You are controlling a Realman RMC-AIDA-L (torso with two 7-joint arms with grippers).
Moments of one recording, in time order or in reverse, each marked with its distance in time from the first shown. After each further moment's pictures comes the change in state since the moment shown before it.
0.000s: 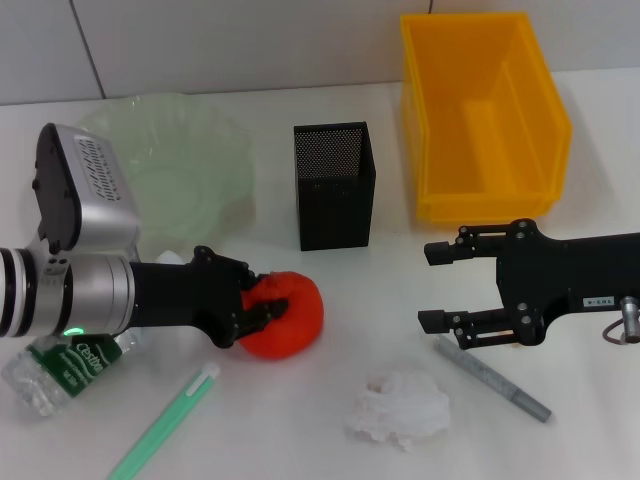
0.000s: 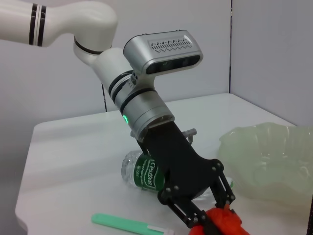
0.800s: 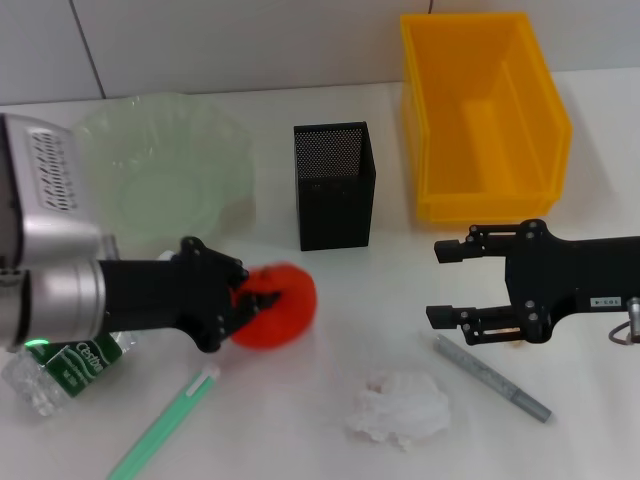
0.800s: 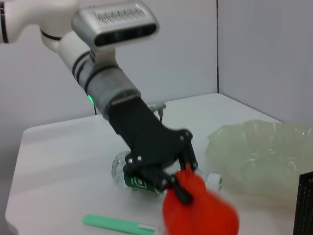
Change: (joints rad) left arm 0.167 0.000 0.041 0.313 -0.004 0.094 -0.040; right arm -0.007 0.000 0.026 0.025 0.000 0.008 -0.006
